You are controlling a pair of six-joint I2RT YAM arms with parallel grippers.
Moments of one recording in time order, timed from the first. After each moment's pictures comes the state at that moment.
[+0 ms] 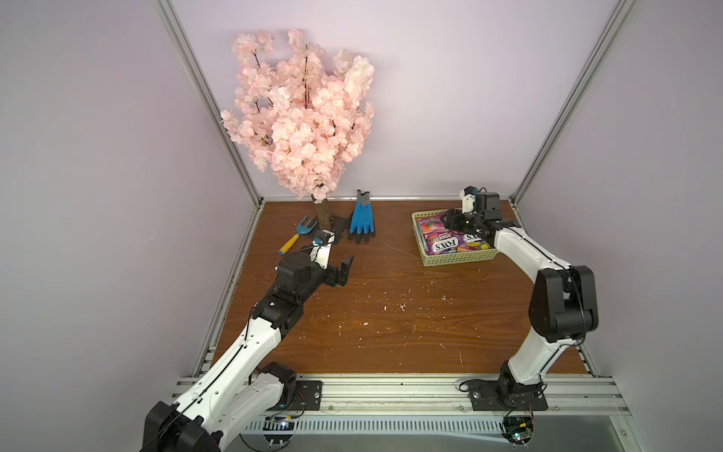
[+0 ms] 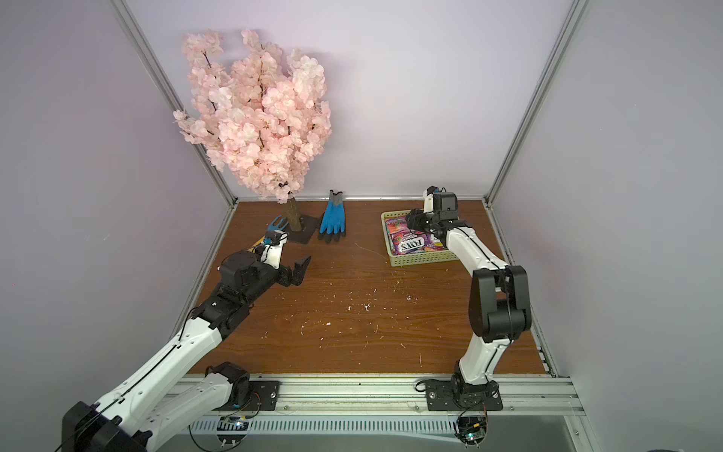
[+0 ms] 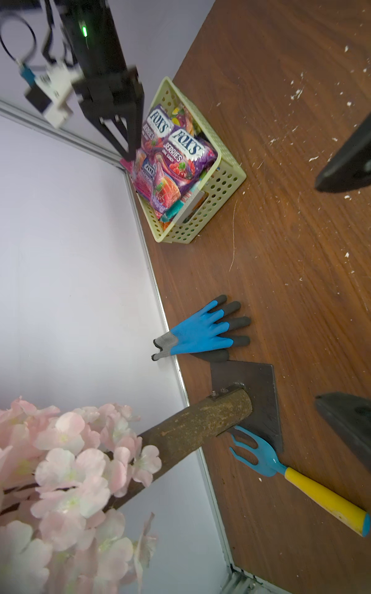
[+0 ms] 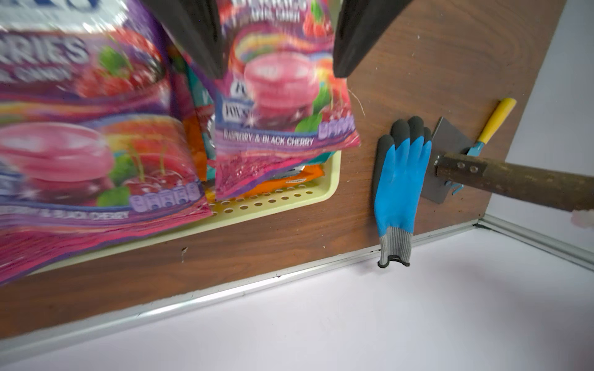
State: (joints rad) left arm -0.39 0.91 0.61 0.02 0.03 -0.01; right arm 0.13 1.68 1.31 -0.24 -0.24 0.32
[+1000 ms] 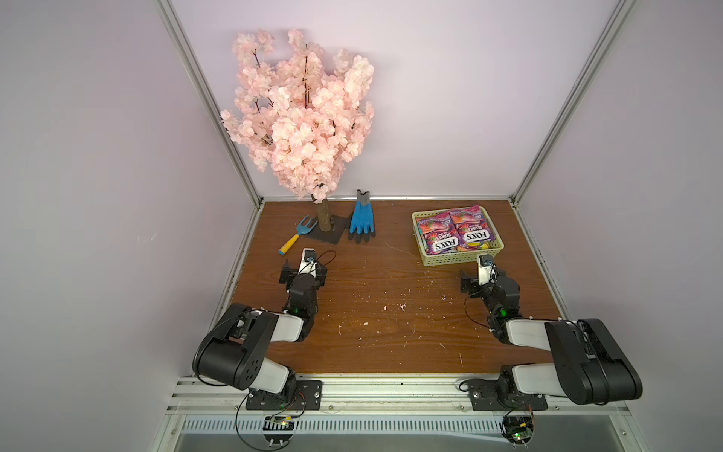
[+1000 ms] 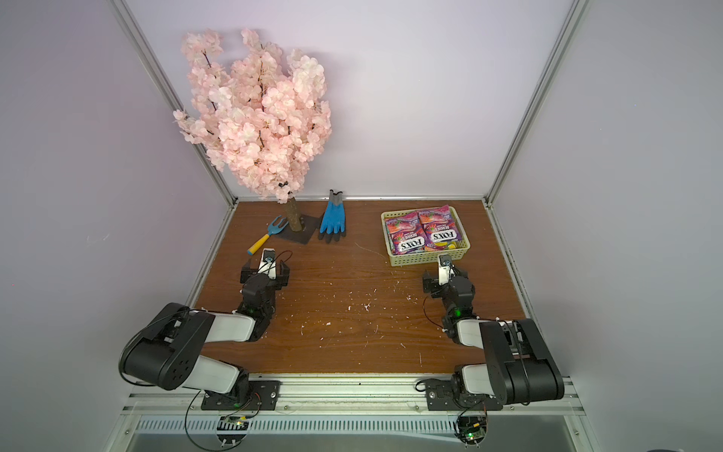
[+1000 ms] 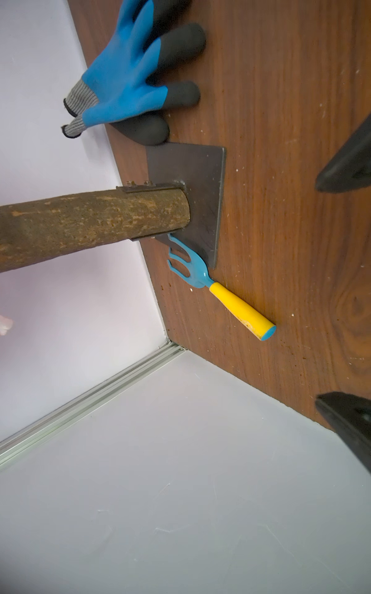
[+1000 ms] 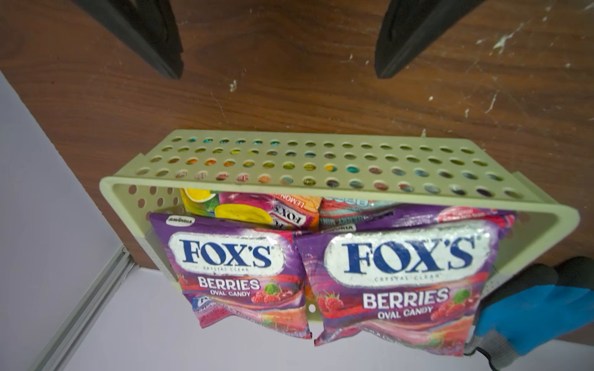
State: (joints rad) left arm -0.28 1.48 0.26 1.03 -0.54 0.27; right arm 0.08 1.39 0.23 0.87 0.02 -0.09
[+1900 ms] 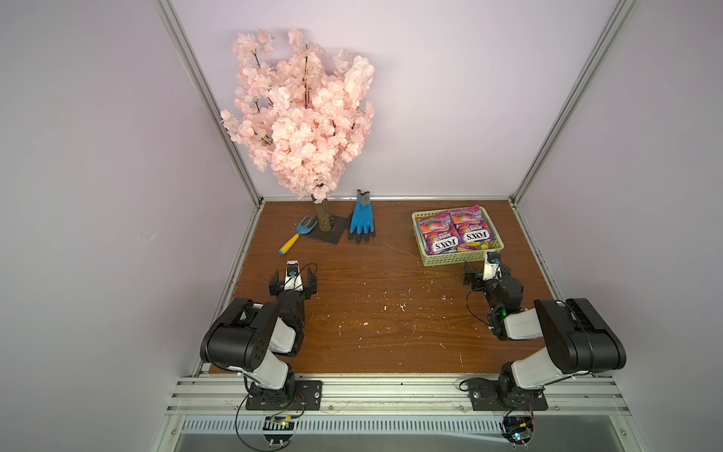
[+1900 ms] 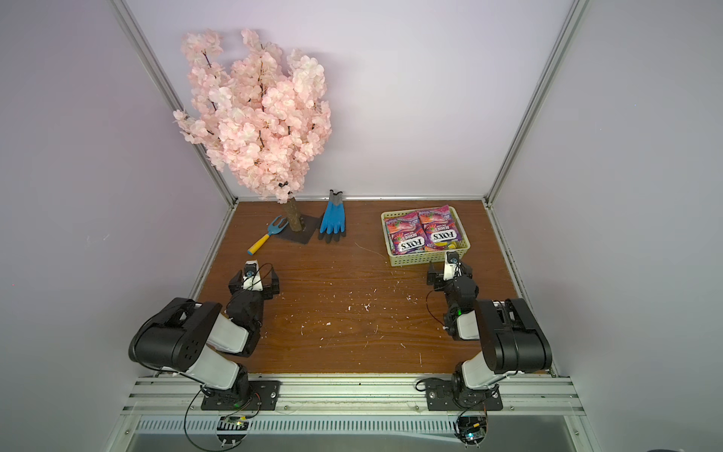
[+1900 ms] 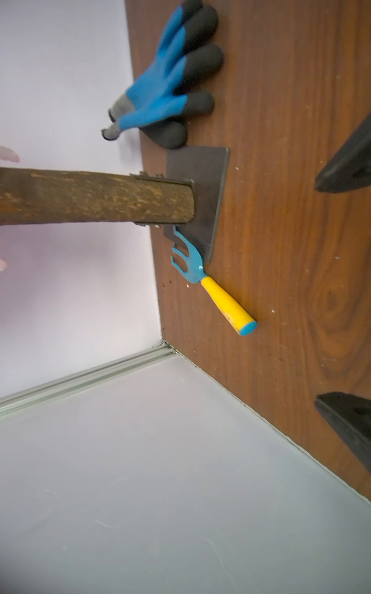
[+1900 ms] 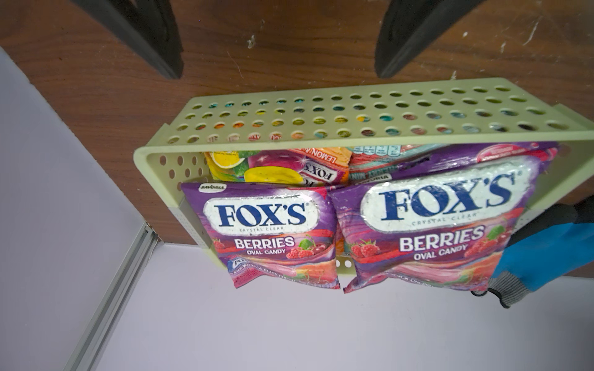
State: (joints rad) left arm -0.12 1.56 0.11 1.37 -0.33 0.12; right arm 0.04 1.54 0.22 1.12 0.04 -0.04
